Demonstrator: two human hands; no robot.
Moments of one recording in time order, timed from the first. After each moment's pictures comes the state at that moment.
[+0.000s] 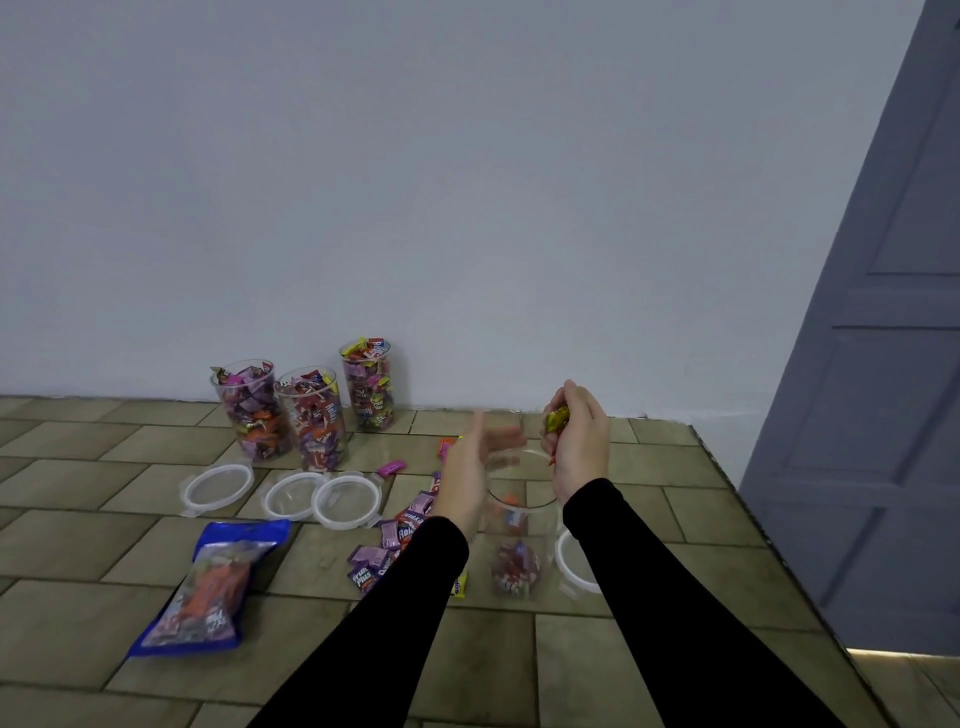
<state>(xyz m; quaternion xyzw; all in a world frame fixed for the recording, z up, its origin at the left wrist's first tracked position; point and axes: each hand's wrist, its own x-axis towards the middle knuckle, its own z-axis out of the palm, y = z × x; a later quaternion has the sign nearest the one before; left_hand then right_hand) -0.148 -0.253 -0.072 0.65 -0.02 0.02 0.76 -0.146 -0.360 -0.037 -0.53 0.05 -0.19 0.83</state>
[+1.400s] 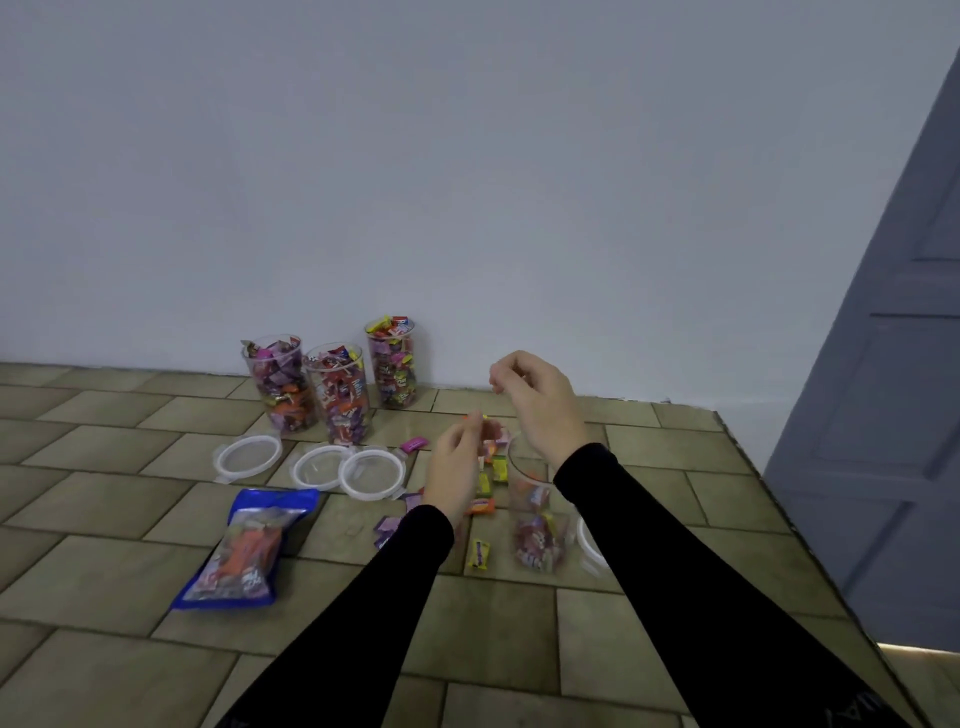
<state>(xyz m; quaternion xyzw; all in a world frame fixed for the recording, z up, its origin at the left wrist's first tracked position) -0.153 -0.215 -0.093 0.72 -0.01 0.09 0.69 -0.157 -0.323 -0.013 -0.76 -0.15 -0.16 0.61</state>
